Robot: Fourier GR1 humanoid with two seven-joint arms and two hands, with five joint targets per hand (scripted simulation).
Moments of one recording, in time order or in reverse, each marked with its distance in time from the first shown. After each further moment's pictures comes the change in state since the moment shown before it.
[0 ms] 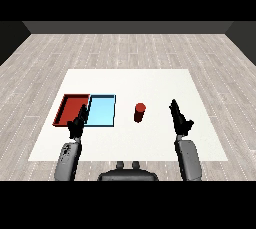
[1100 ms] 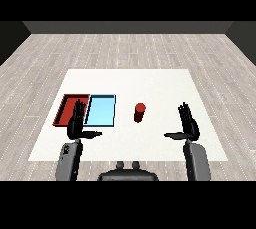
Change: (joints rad) left arm 0.000 -0.047 0.039 -0.047 0.092 -0.117 -0.432; right arm 0.048 -0.063 -0.130 0.091 -0.152 0.248 -0.353
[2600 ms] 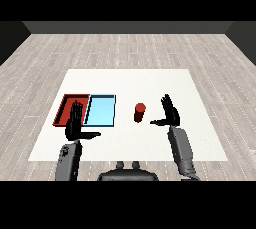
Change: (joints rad) left arm 0.017 -0.010 0.022 -0.005 0.028 -0.012 -0.038; right arm -0.284 0.090 0.033 0.322 -0.012 -0.060 0.065
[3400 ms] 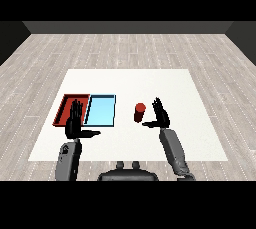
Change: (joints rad) left arm -0.024 0.007 0.010 0.019 0.012 -0.002 0.006; right arm -0.023 0.052 0.104 0.139 -0.074 -0.071 -0.081
